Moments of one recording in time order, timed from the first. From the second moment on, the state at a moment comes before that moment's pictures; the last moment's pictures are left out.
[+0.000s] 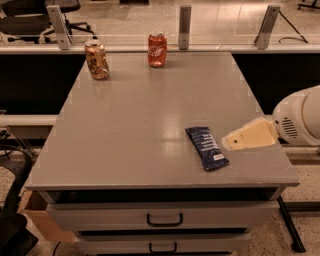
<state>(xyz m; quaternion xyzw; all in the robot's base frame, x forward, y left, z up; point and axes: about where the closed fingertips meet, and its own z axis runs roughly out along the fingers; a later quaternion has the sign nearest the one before) 0.475 -0.227 0.916 -0.24 0.89 -0.04 0.37</state>
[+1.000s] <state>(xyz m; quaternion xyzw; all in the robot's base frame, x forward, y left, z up) 0.481 -0.213 0.917 -0.23 0.88 -0.02 0.41</state>
